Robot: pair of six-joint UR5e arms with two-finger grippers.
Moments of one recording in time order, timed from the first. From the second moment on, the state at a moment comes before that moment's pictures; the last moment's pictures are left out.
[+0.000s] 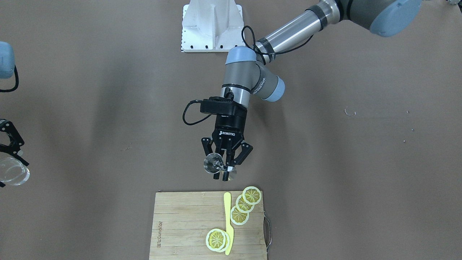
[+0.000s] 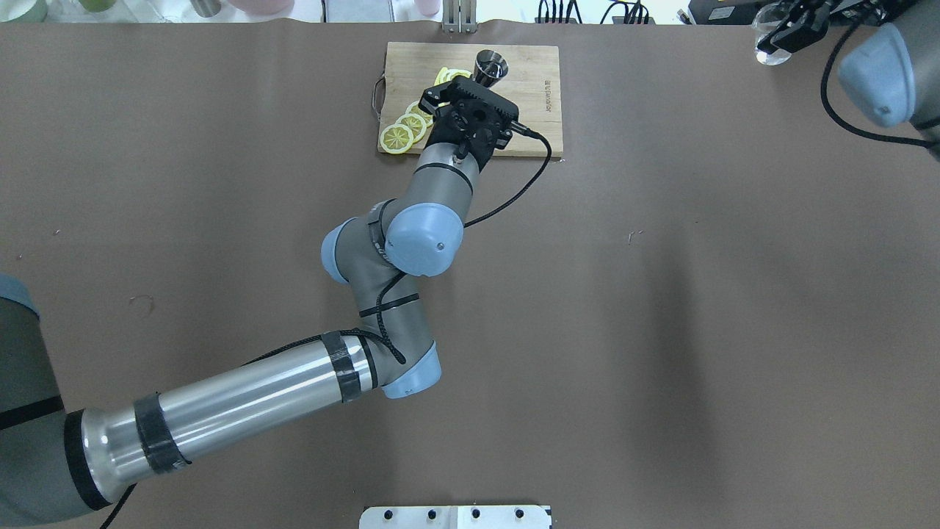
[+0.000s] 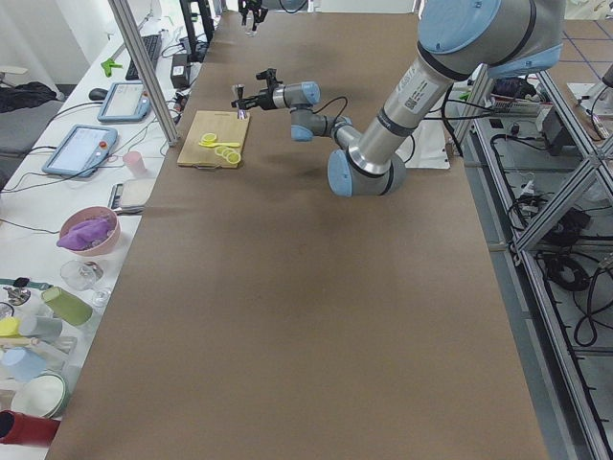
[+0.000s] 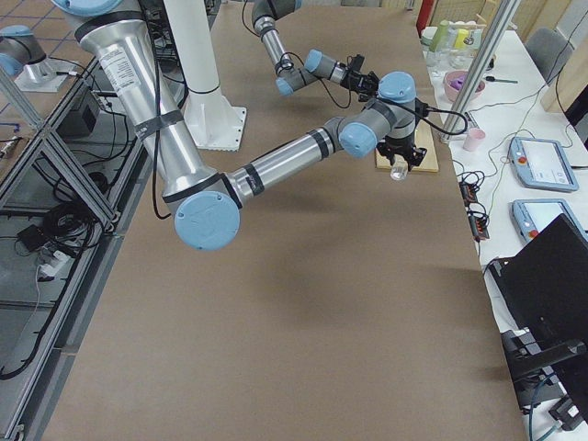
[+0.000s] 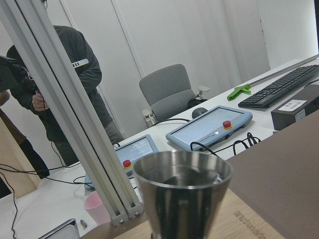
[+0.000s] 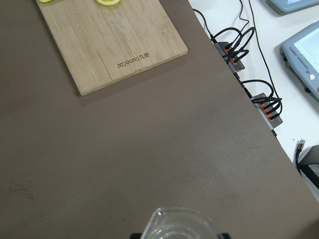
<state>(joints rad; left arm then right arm) -0.52 -2.43 -1.14 -2.65 -0.87 -0.48 1.24 -1.15 1.61 -1.23 2.26 -0.27</state>
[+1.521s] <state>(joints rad) -0.47 -1.61 -1.68 -2.96 -0.81 -0.57 1.23 -1.44 1.58 -0.60 2.21 0.22</state>
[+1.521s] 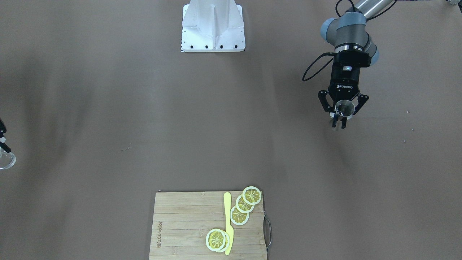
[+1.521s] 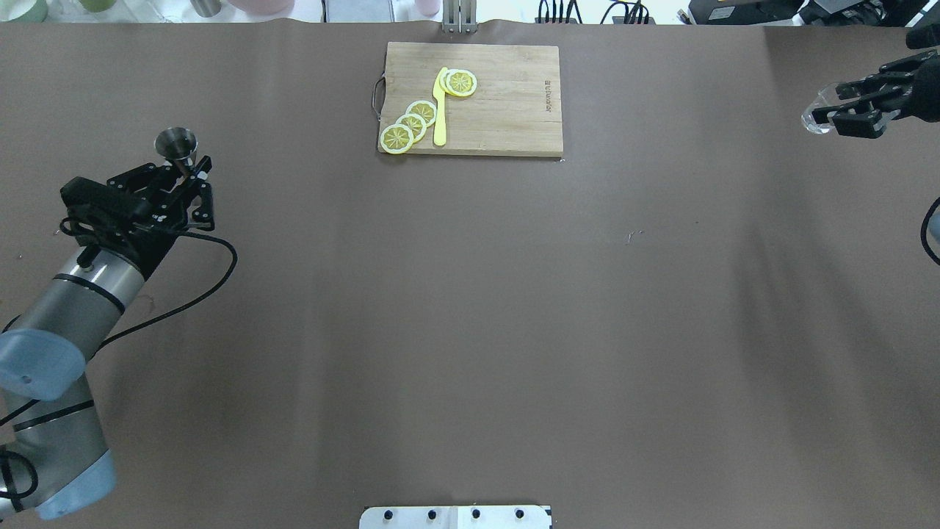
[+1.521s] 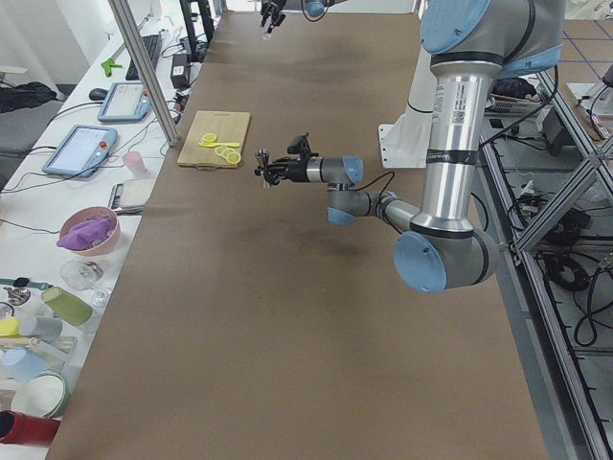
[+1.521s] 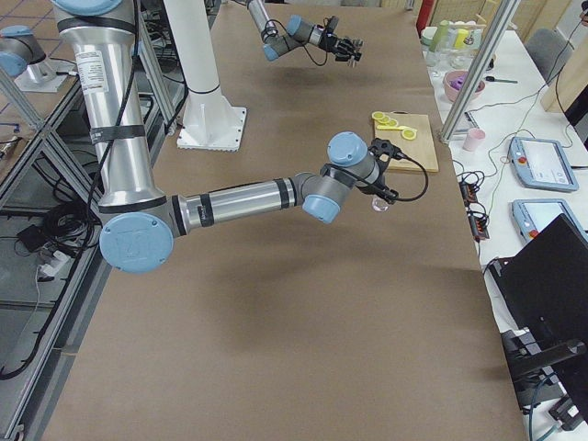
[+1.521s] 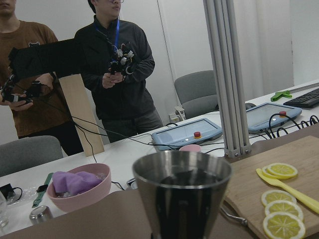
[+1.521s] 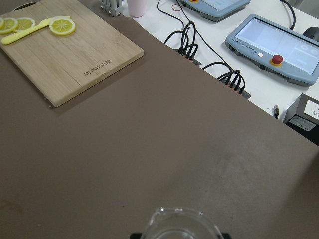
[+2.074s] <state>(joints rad) -0.32 -1.37 -1.69 -3.14 -0.65 -0.69 1.12 -1.45 1.58 -0.57 2.14 0.33</state>
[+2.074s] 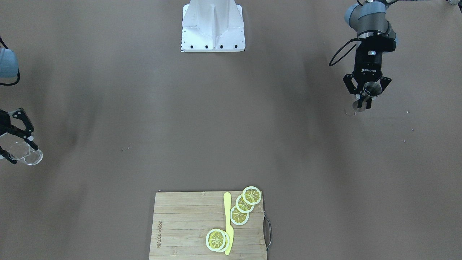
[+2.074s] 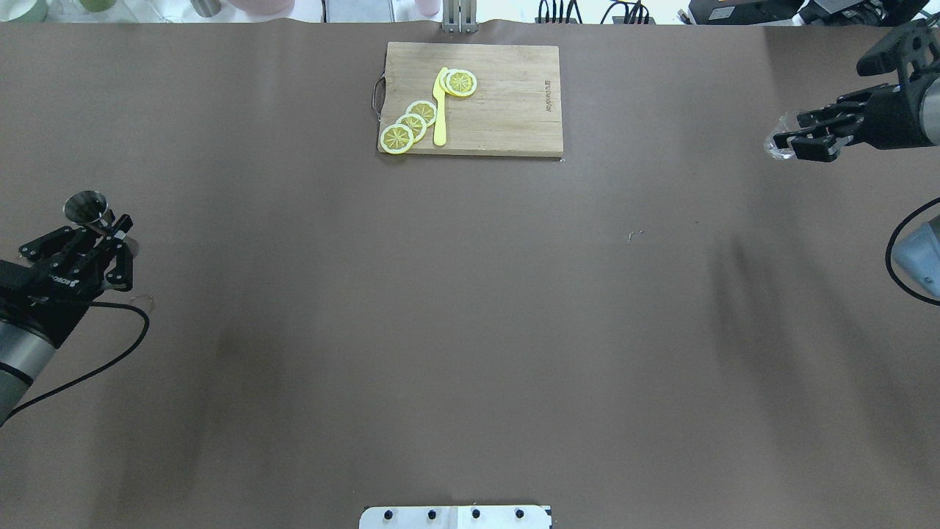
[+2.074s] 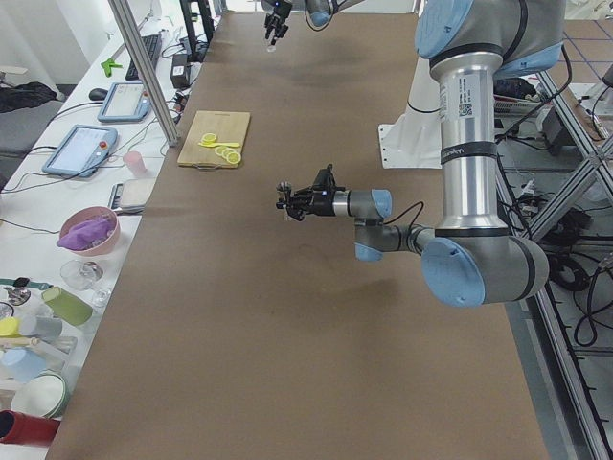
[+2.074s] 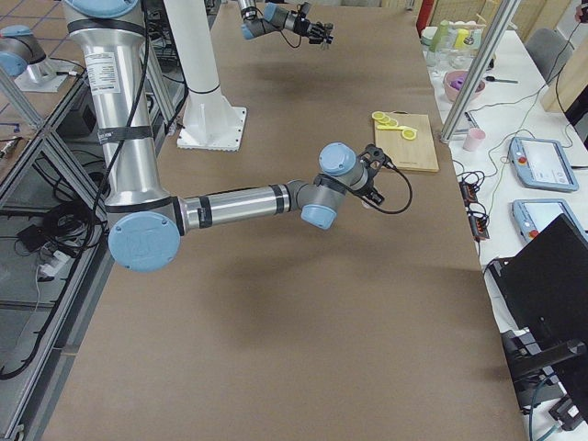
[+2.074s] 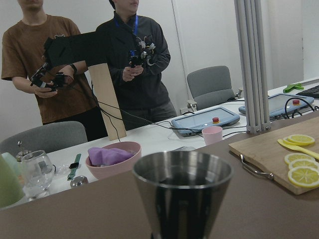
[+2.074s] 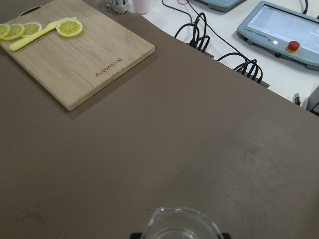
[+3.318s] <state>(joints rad) -0.19 -1.25 -1.59 -3.18 -0.38 -1.02 0.91 -1.43 1.46 -0.41 1.95 0.45</state>
